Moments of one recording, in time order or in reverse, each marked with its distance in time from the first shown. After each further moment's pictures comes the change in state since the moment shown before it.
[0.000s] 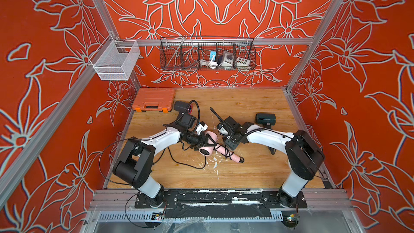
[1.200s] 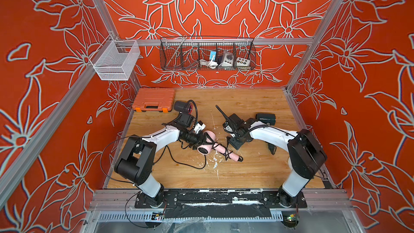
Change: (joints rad) left arm 0.046 0.030 0.013 -0.018 0.012 -0.007; right arm -0.073 0.005 0.046 -0.138 -0.053 0.050
